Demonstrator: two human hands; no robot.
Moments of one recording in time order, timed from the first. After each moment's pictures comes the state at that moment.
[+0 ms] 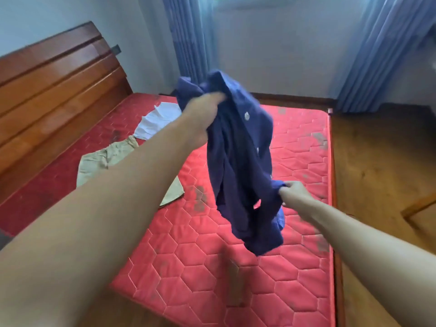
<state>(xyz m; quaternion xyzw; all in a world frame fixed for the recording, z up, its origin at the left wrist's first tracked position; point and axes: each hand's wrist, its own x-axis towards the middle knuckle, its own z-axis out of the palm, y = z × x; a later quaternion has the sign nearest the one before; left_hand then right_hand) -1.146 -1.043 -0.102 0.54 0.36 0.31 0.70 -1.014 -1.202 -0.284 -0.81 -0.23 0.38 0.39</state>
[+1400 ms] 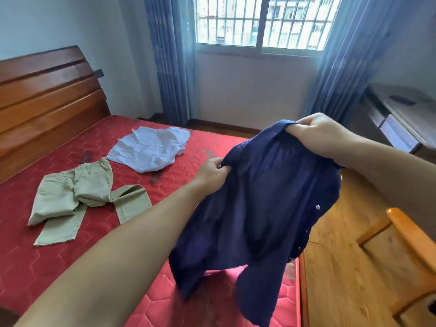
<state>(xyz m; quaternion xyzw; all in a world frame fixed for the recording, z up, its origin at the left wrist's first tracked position) -1.126 -1.076 -0.165 0.76 0.35 0.19 0.51 -0.969 -1.234 -0.035 -0.82 -0.42 0.16 0.36</state>
